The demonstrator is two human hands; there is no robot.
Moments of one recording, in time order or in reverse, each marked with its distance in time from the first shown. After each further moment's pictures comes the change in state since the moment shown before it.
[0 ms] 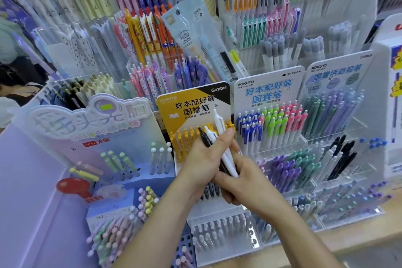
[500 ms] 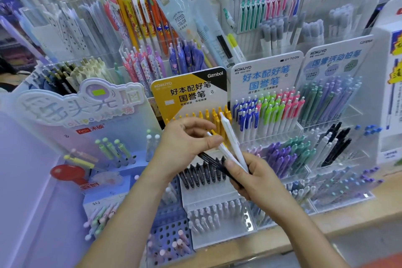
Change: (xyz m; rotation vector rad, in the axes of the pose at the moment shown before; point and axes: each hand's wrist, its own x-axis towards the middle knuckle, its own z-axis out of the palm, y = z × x) left_hand 0.002 -0.003 -0.032 0.152 0.074 0.085; right_hand -0.024 0.022 -0.014 0.081 0.106 0.044
